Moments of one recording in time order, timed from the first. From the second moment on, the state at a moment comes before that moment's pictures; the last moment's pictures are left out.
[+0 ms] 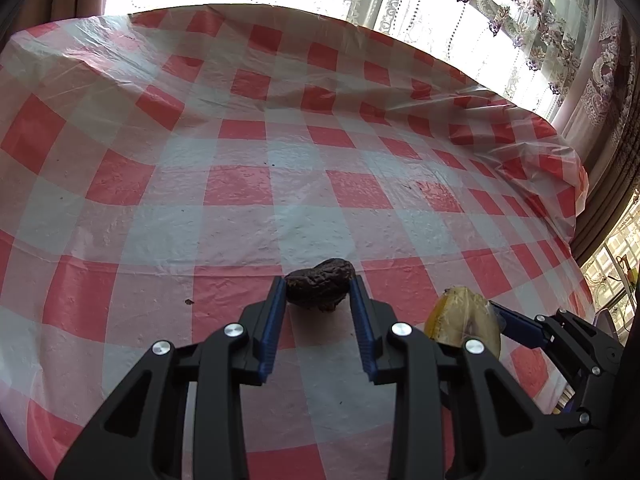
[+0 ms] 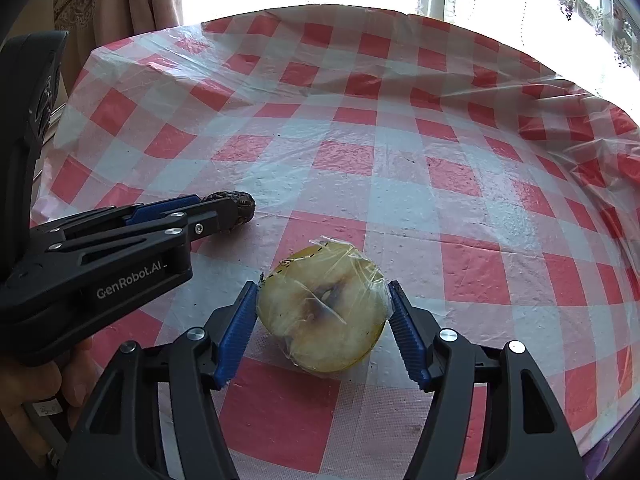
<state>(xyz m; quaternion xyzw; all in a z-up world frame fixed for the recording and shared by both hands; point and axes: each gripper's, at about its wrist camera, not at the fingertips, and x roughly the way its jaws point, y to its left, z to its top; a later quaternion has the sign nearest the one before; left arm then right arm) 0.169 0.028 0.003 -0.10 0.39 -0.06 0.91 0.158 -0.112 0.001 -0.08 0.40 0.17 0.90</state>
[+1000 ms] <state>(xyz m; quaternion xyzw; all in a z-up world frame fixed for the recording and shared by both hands) 0.168 0.004 0.007 -0.08 0.39 -0.07 0.91 0.151 -0.140 0.010 -0.04 0.39 0.15 0.91</state>
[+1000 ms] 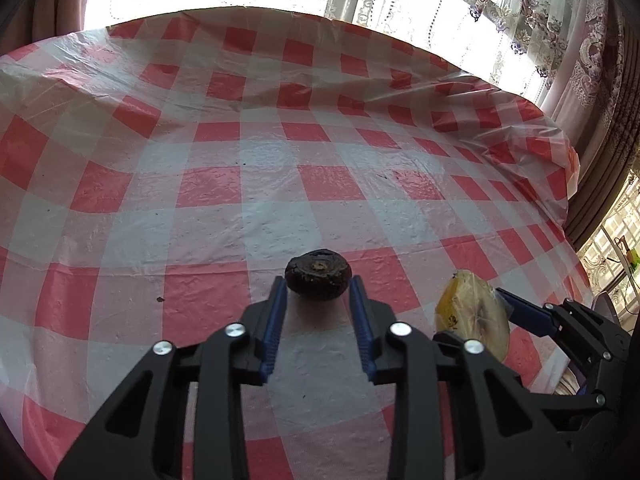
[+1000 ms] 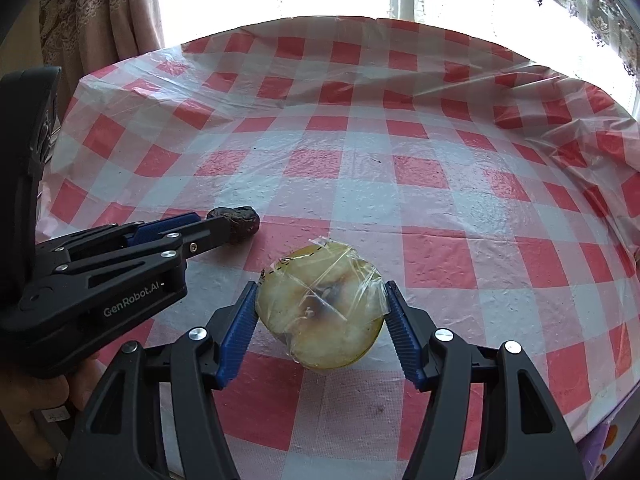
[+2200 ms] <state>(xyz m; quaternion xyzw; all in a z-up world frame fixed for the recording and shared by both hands) 0.165 -0.050 0.018 -0.02 0.40 -0.12 0.91 0.118 -0.205 0.025 0.00 0.38 0.12 0.92</state>
